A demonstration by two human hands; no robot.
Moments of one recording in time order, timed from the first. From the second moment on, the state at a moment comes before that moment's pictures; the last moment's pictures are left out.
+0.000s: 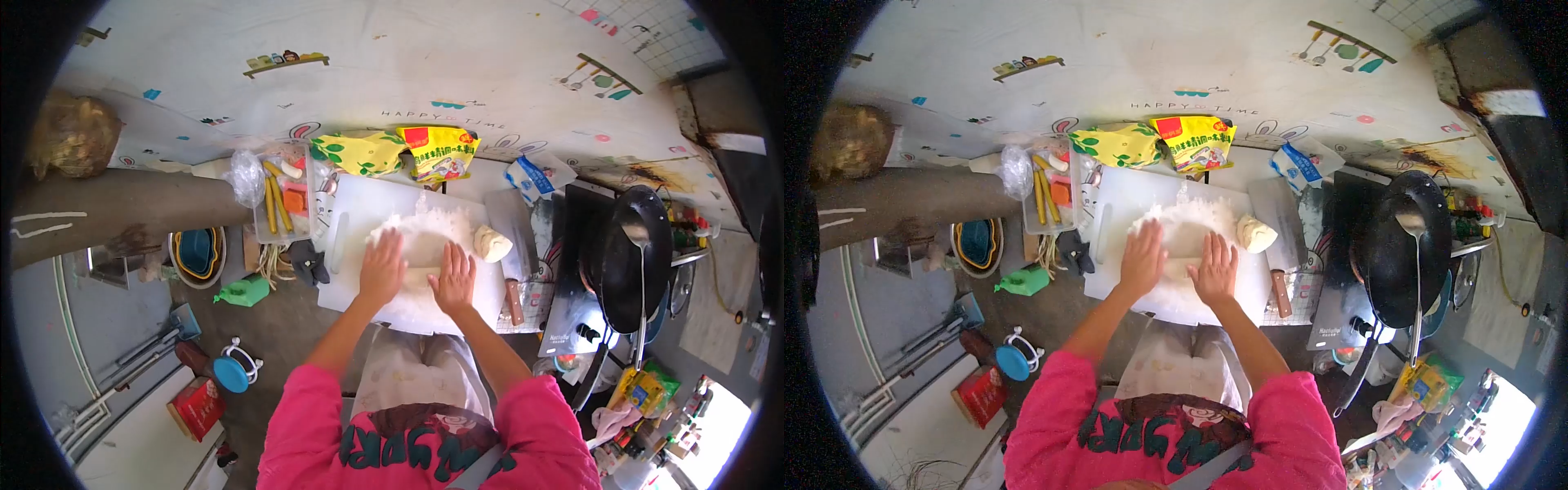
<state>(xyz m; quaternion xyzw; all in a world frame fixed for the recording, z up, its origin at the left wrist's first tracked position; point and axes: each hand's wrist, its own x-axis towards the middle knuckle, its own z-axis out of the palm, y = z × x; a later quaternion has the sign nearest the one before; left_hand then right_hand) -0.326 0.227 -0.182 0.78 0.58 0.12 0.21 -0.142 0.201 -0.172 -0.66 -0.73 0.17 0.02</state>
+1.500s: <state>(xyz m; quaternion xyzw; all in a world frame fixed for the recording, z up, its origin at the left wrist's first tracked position) -0.306 0.198 -0.158 0.83 0.43 0.17 0.30 -0.095 0.124 -0.155 -0.53 -0.79 0.30 0.11</state>
